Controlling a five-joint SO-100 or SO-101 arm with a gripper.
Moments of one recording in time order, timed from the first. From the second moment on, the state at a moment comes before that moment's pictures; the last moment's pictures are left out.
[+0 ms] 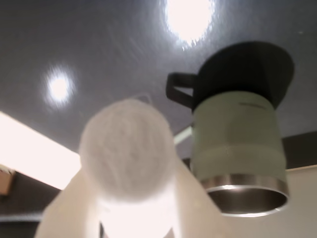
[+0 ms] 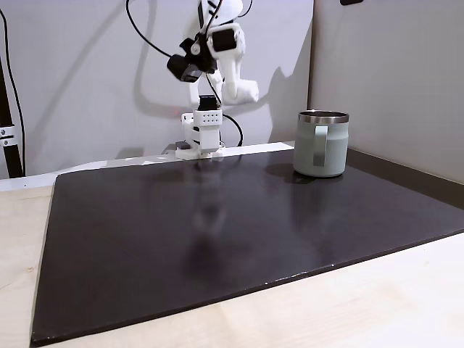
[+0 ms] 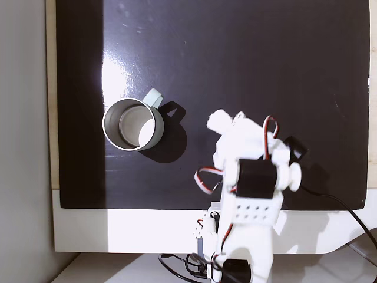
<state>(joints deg) 2.2 112.1 86.9 98.4 30.5</state>
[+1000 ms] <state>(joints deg) -29.8 98.5 77.2 89.5 20.1</state>
